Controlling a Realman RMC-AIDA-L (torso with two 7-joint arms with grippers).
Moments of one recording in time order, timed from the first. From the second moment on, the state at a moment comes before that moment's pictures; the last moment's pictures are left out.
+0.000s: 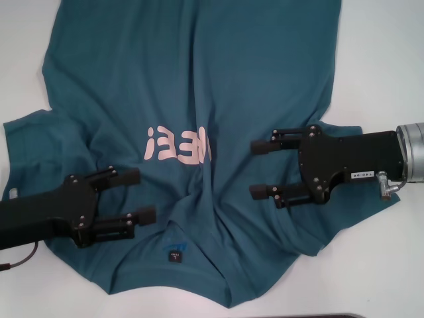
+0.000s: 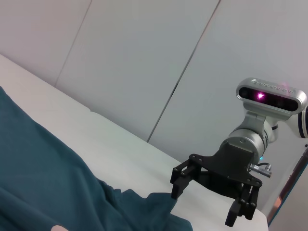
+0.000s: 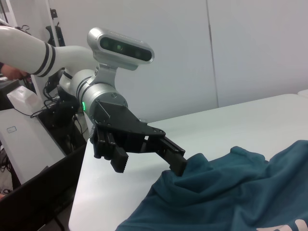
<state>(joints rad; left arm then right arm) -0.28 -2.13 -2.51 -0.68 -1.12 1.85 -1.36 0.51 2.09 -0.79 -0.58 -2.04 -1.71 1.15</state>
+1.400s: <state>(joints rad) -0.35 -2.10 -2.62 -0.66 -1.12 1.82 -2.22 0.58 2.06 -0.75 -0.60 -2.03 -1.64 2.07</state>
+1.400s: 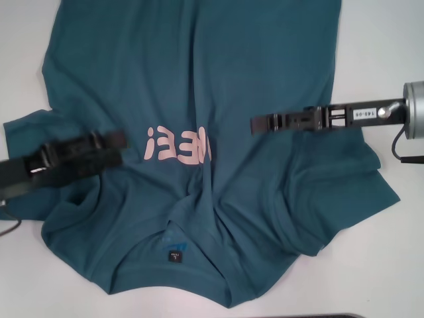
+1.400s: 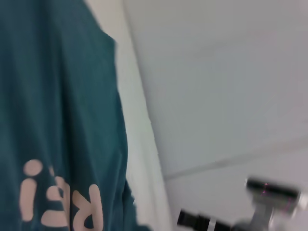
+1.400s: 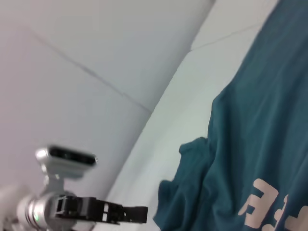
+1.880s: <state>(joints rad) -0.34 -2.07 -2.77 -0.60 -1.16 1.91 -2.33 0.58 2.05 -0.73 -0.60 -2.02 -1.65 2.16</state>
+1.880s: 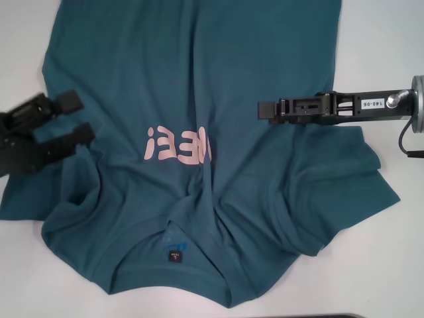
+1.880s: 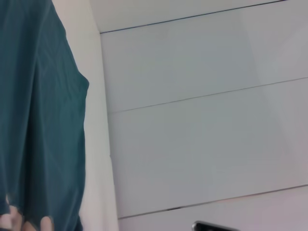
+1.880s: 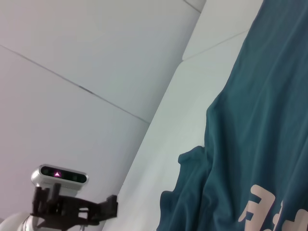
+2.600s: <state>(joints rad) -0.34 -1.94 -2.77 -0.59 -1.03 1.74 -2.42 0.57 2.04 -0.73 -0.60 -2.02 -1.60 2.16</state>
